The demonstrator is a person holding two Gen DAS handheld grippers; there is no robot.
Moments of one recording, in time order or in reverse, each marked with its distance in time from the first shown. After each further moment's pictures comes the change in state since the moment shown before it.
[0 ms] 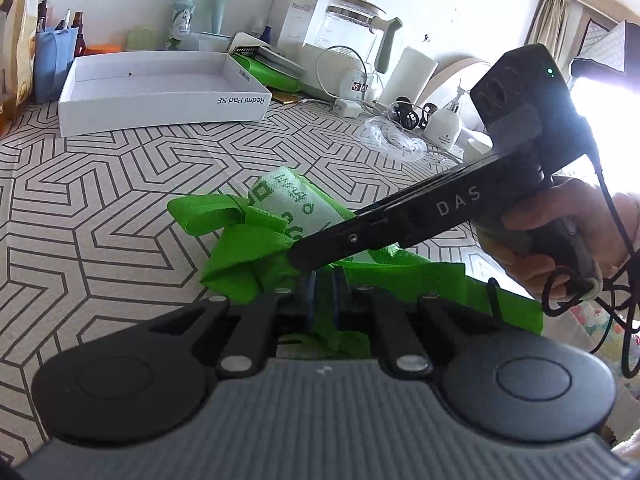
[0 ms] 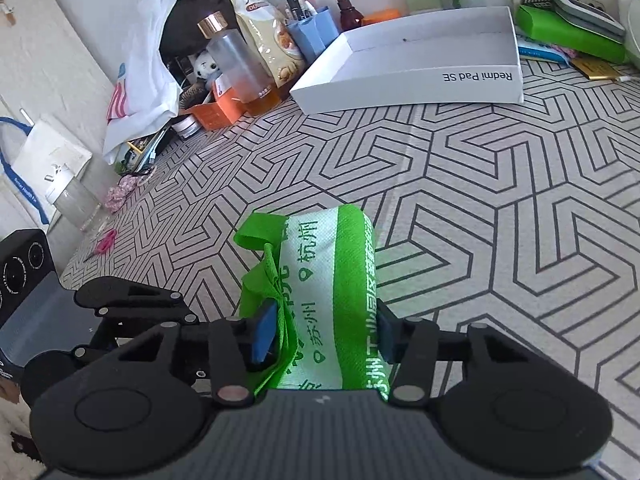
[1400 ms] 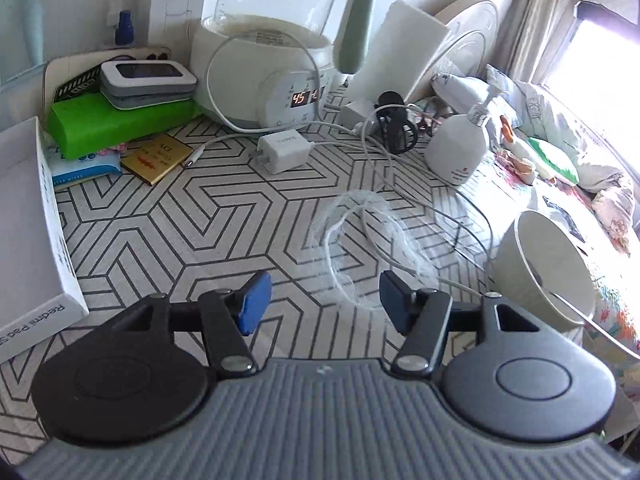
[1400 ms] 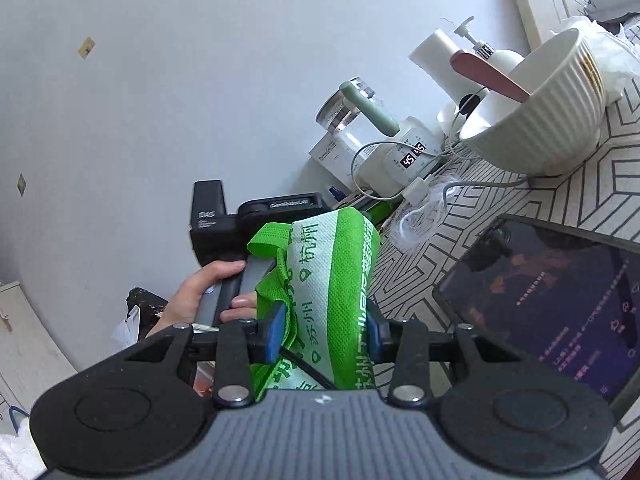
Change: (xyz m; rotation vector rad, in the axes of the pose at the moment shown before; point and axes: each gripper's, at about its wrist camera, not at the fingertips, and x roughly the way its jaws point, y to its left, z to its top) left arm 0.283 -0.052 0.195 0.012 0.316 -0.049; right arm -0.137 -0.120 -0.177 0.502 -0.947 -0.017
